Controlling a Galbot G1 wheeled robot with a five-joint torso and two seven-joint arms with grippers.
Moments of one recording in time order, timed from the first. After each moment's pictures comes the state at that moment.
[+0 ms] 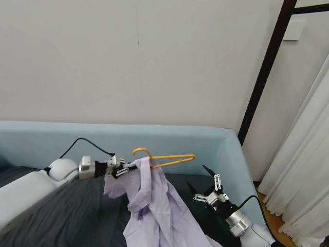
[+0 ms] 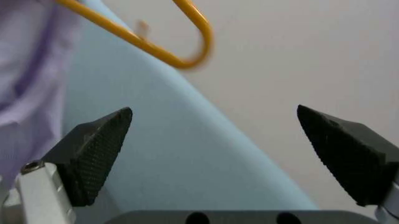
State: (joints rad) left arm 0.39 -0.49 0.47 -1.39 -0.73 -0.38 0.77; right arm -1.01 0.87 -0.04 1.58 -0.14 0.42 0.26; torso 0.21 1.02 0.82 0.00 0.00
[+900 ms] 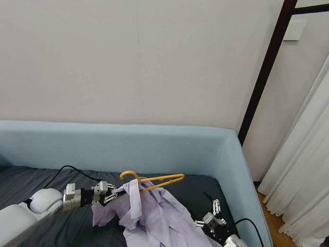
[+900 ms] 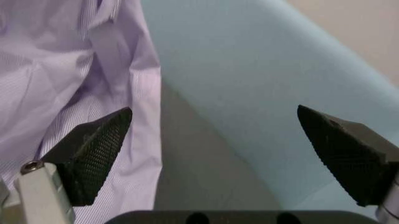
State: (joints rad) left arm 0.59 -0.46 0.35 -1.43 -0.74 -0.40 0.77; right arm -1.13 0.87 -0.15 1.61 -0.06 0.19 0.24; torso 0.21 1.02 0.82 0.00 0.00
